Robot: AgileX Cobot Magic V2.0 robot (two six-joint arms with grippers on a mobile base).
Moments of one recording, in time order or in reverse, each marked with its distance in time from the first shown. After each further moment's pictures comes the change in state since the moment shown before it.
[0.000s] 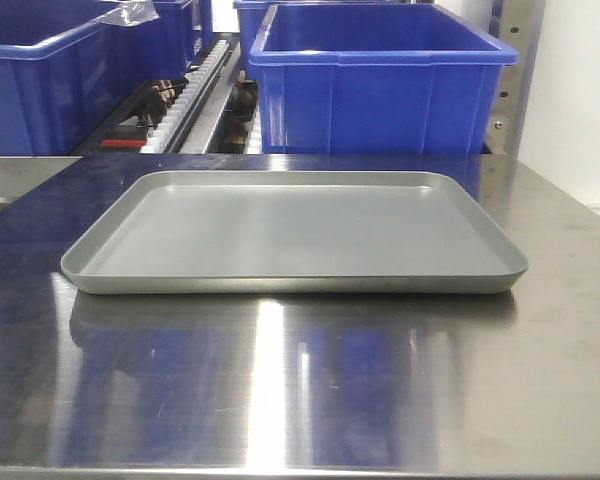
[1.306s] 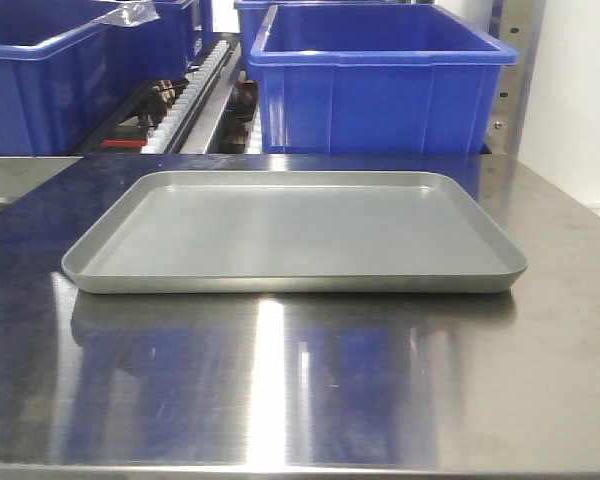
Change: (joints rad) left arm 0.000 0.000 0.001 0.000 0.000 0.000; right arm 0.000 0.000 0.000 0.000 0.000 0.000
